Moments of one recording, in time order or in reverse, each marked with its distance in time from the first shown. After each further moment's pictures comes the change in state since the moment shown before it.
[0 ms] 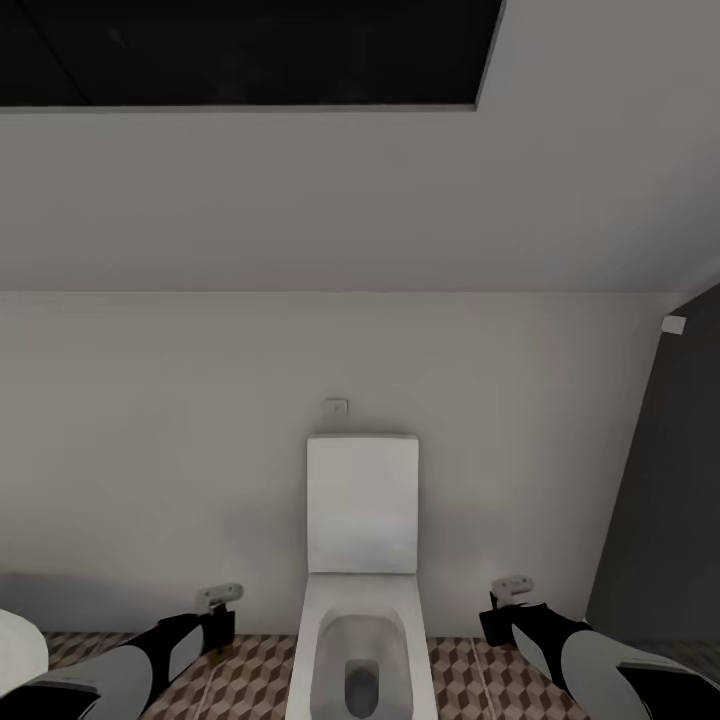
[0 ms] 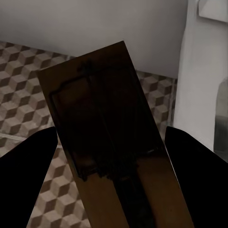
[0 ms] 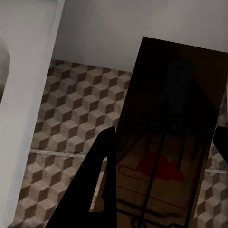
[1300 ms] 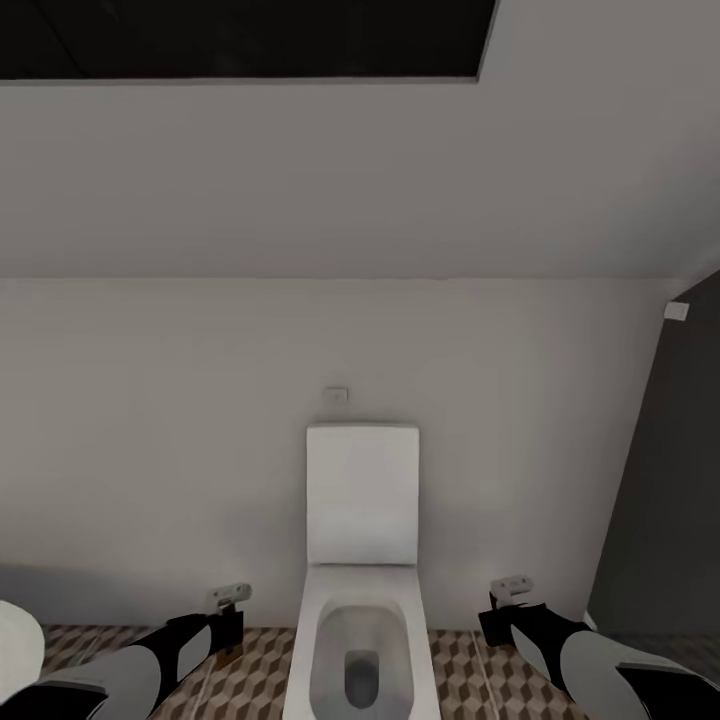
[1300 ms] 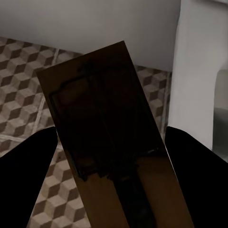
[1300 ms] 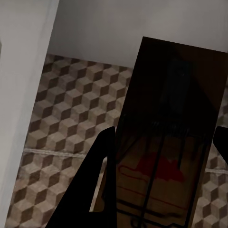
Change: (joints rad) left arm 0.000 -0.024 0.001 0.001 -0.003 0.003 -0.004; right arm 0.001 0.003 0.000 0.000 0.000 0.000 -0.005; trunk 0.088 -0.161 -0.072
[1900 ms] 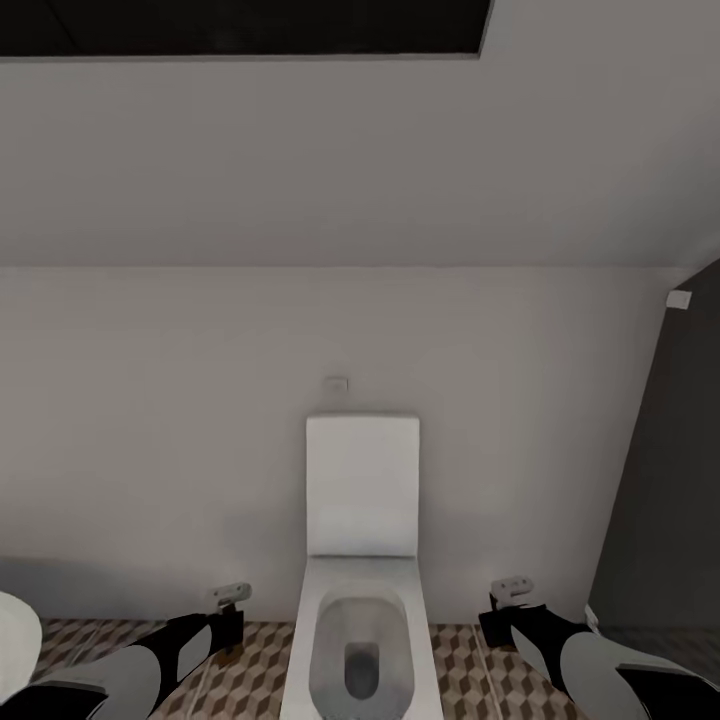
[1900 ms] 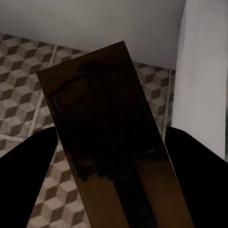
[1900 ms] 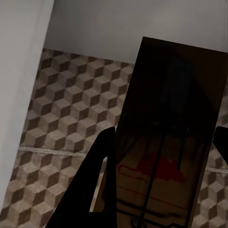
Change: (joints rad) left arm 0.000 0.000 0.001 0.000 0.003 -0.006 0.000; right arm 0.002 0.001 -0.001 0.000 0.000 -0.002 0.001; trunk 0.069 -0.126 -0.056
